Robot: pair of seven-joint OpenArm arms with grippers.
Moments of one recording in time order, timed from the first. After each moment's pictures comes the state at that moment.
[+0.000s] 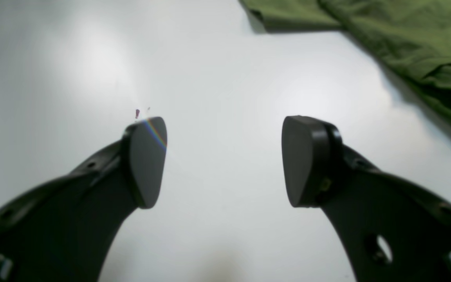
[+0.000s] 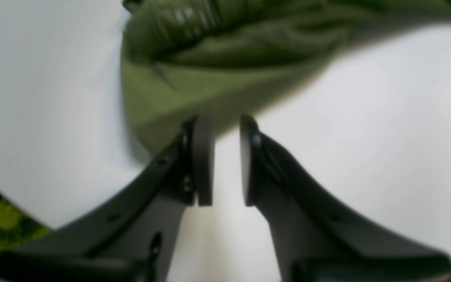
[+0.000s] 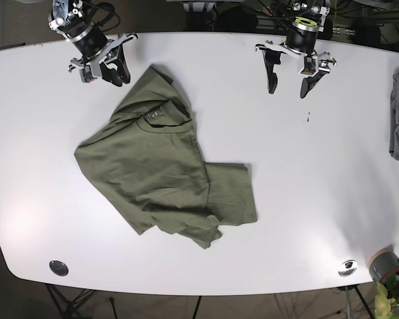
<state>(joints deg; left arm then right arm) 40.5 -1.3 -9.6 102.1 -1.7 -12.6 -8.0 -33.8 13.2 10.1 103.6 15.9 30.5 -14.1</state>
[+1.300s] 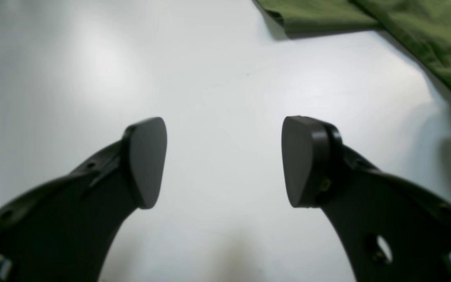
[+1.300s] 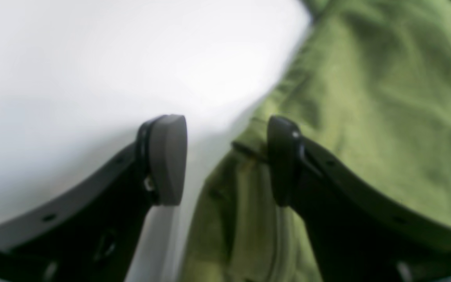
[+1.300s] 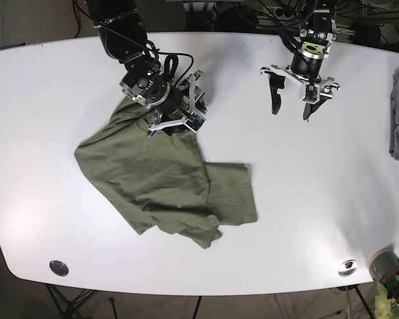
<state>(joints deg) 31.1 -5.0 -9.4 98.7 -1.7 -12.9 -1.1 -4.6 4.6 -19.5 94.1 -12.5 27.3 -33.2</state>
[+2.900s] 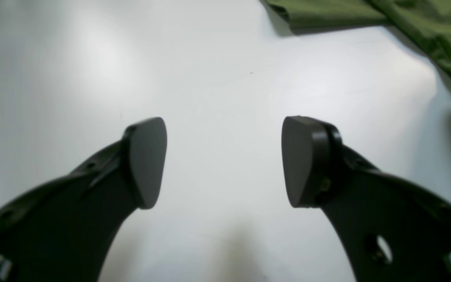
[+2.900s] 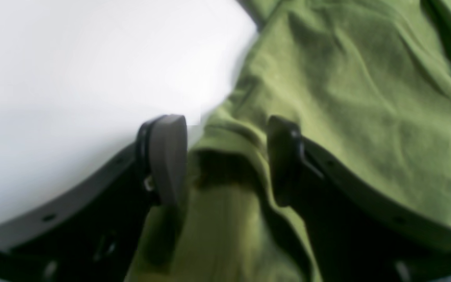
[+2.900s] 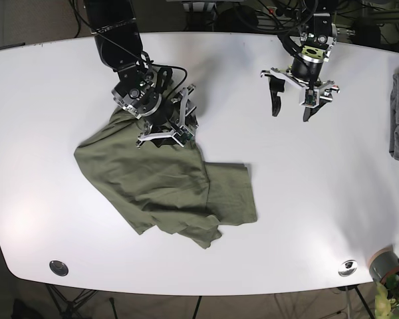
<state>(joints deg) 29.7 -5.0 -9.3 98.7 -1.7 -12.9 2.0 -2.9 3.8 -14.6 92.4 -12.4 27.4 -30.6</state>
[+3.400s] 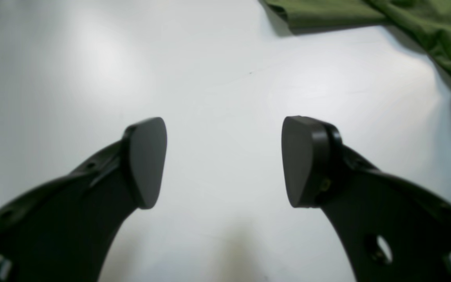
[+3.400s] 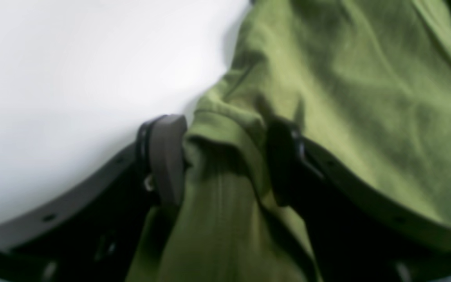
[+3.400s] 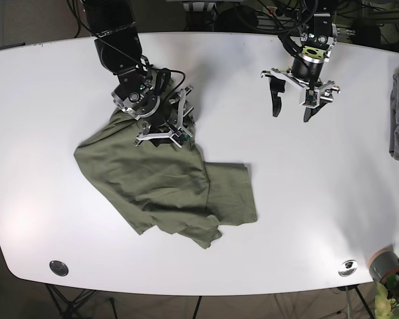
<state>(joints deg) 29.7 -5.1 -9.3 98.7 -1.7 -12.9 1.9 -1.7 3.8 -14.2 88.3 -12.4 27.2 -30.2</state>
